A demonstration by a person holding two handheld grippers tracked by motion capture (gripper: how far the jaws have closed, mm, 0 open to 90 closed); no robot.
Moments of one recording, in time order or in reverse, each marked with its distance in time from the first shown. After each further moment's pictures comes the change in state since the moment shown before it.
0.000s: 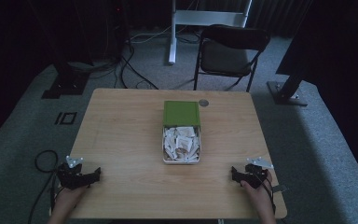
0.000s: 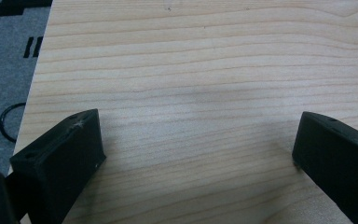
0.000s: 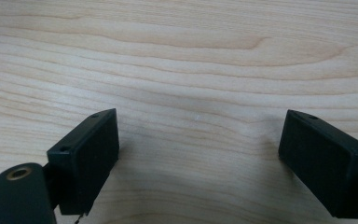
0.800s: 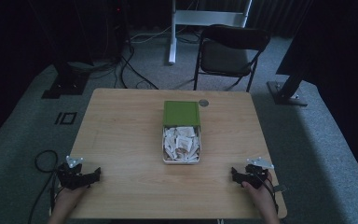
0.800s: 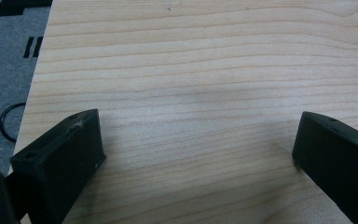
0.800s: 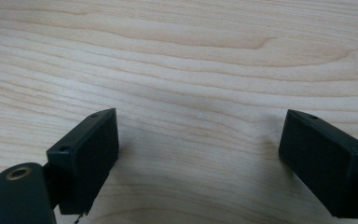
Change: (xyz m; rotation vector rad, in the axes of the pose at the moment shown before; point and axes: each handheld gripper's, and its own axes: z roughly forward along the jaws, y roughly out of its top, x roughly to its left) left arm 0.000 0.000 0.000 -0.001 -0.001 0.000; right arm -0.002 -0.001 -0.001 0.003 0.025 -0.025
